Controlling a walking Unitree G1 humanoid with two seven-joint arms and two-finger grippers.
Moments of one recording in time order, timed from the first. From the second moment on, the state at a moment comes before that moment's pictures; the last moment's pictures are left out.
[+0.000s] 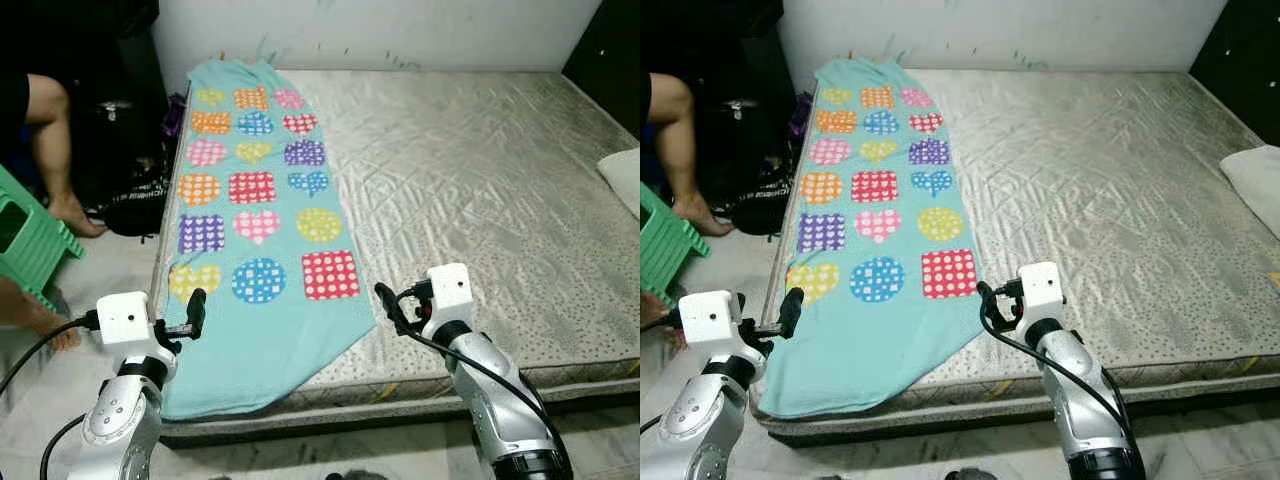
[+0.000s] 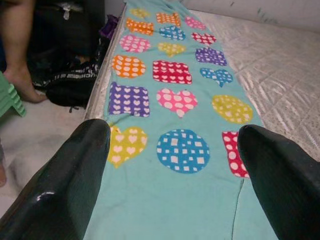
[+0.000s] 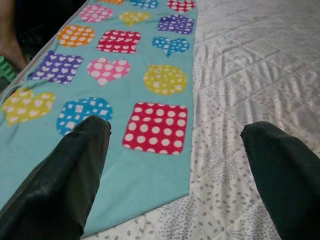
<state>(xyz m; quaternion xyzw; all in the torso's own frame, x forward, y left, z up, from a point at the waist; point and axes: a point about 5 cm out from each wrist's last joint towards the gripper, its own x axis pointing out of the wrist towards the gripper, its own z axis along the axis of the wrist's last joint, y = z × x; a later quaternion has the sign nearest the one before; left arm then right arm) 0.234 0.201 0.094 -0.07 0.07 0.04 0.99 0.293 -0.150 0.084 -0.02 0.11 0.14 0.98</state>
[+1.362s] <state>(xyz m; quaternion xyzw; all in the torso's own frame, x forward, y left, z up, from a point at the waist) 0.230 0.193 0.093 -0.10 0.07 0.05 0.99 0.290 -0.140 0.084 -0.02 0.13 0.18 0.98</state>
